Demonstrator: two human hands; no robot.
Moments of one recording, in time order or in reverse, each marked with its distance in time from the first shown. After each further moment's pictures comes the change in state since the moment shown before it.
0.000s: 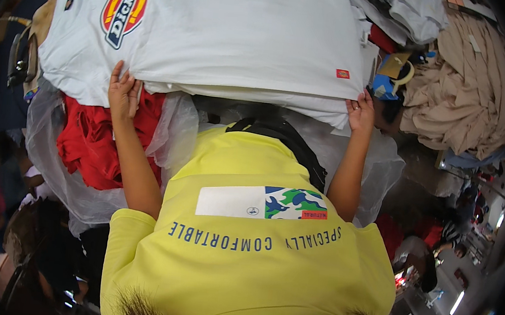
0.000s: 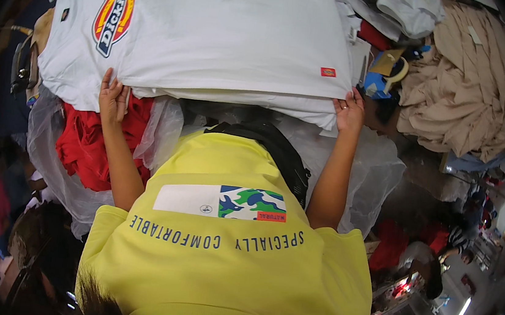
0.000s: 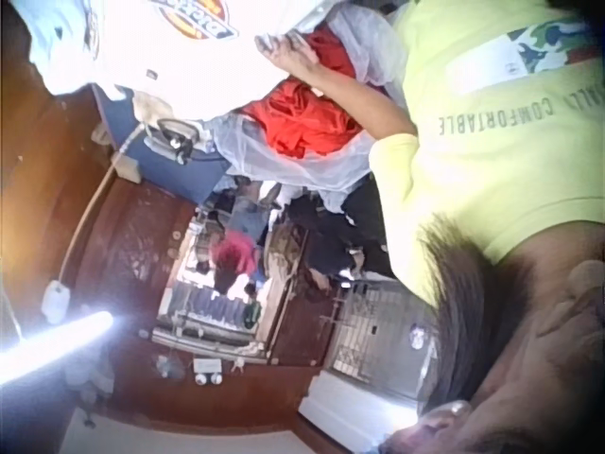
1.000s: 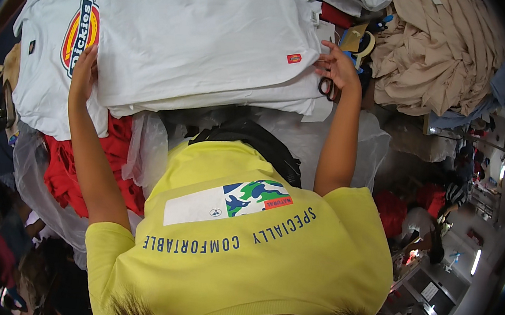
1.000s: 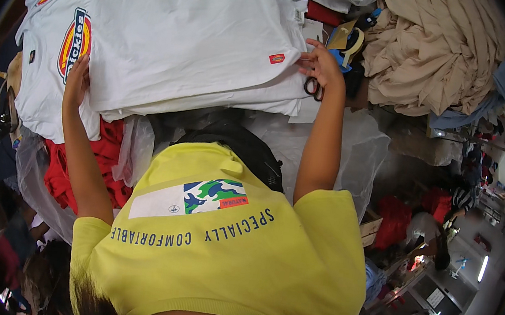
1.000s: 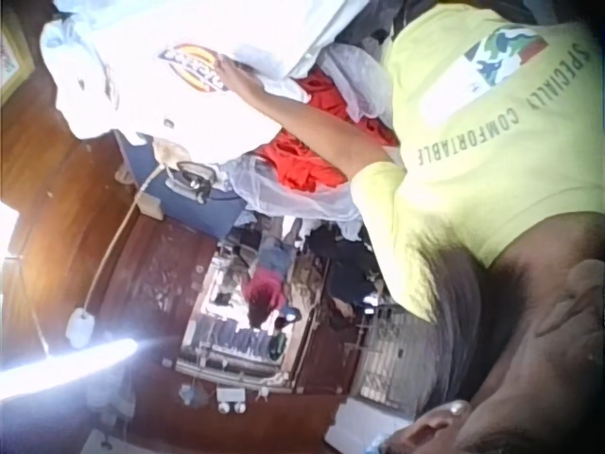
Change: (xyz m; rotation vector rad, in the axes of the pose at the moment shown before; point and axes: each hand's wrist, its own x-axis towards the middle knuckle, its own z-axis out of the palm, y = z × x) left_hand 0.103 0.042 0.077 0.675 -0.089 -0.161; right_hand 0.018 -0.086 0.062 -0.562 -0.311 0.205
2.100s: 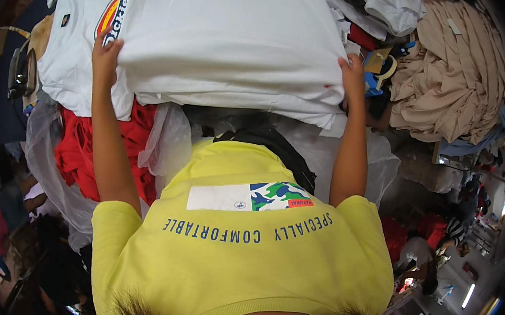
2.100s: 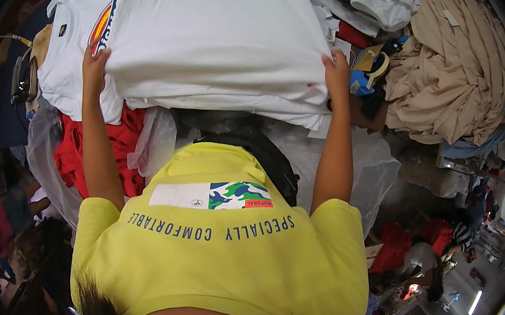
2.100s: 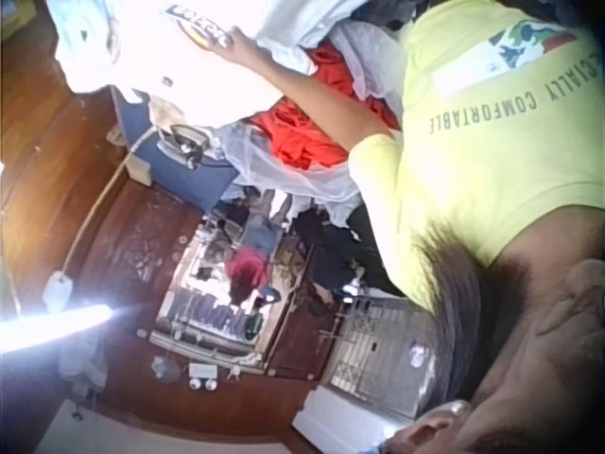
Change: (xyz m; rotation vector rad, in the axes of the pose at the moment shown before) left_hand -0.039 0.012 -0.008 -0.042 0.179 0.356; right_hand 0.010 0.008 0.048 -0.595 0.376 -0.589
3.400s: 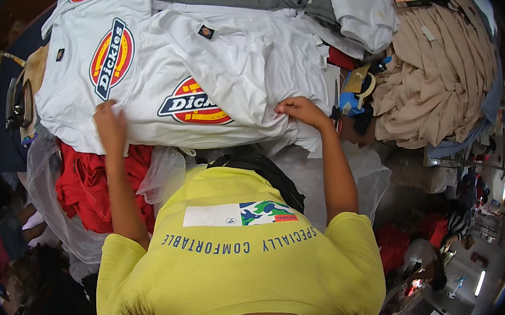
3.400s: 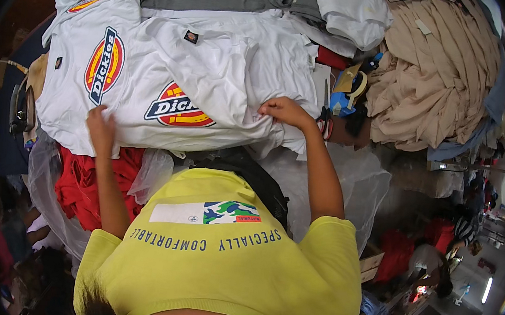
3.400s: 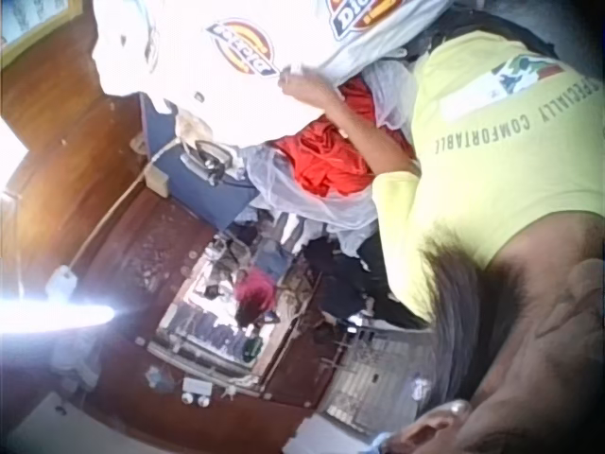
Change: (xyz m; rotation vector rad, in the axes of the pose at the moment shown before) left_hand -0.060 -0.018 0.002 1.057 0.154 0.406; right_hand -0.017 -0.015 0.030 0.156 -0.975 0.184
